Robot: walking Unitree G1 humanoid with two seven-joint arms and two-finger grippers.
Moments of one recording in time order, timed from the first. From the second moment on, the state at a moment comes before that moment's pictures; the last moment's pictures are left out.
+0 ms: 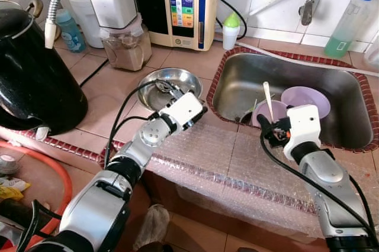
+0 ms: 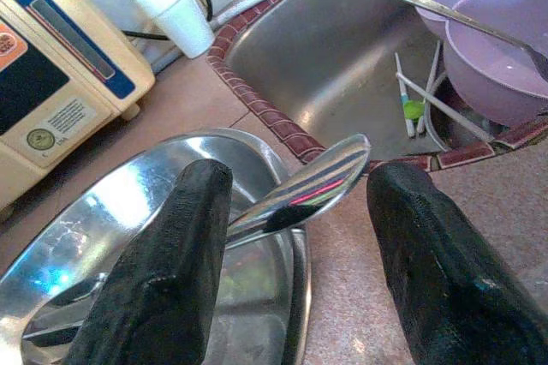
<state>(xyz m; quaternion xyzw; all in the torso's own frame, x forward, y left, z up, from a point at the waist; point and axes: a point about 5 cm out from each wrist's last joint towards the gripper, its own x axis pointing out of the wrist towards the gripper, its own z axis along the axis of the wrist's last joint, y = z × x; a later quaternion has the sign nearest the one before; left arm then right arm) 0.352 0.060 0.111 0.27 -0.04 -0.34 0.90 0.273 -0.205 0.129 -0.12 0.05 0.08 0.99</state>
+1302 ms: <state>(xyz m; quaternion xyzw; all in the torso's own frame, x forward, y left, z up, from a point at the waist) 0.358 0.073 0.141 0.27 -0.14 -0.29 0.91 0.281 -0.193 0.135 -0.12 0.03 0.09 0.99</state>
